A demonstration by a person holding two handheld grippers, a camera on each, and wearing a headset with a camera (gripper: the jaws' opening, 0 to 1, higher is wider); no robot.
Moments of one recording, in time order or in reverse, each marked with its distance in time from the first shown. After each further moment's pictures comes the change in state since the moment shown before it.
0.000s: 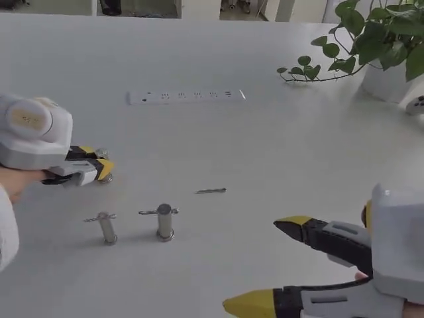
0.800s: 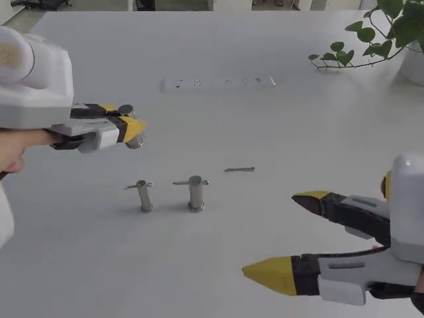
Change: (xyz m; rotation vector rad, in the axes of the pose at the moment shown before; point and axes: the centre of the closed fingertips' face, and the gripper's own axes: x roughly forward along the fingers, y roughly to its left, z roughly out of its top) left arm -0.100 -0.061 0.051 -0.023 -0.172 -0.028; right arm 0.005 0.016 0.001 -0.047 -0.027 0.039
